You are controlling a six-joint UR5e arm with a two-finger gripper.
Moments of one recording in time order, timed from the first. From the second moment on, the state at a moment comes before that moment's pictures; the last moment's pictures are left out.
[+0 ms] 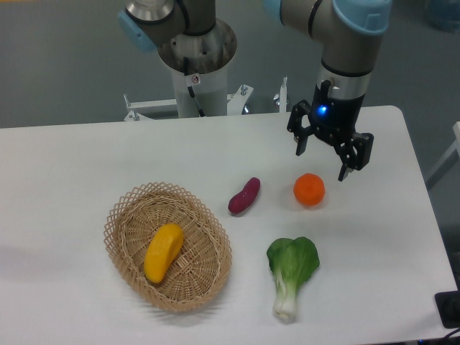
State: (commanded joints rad) arm 2.70 -1.72 -1.60 -1.18 1.35 1.48
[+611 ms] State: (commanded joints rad) arm 2.68 -1.67 -1.65 -1.18 1.37 1.41
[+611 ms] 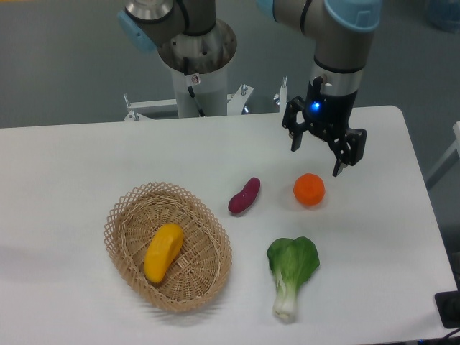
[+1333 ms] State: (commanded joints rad) arm 2.42 -1.71 -1.70 -1.17 1.36 0.88
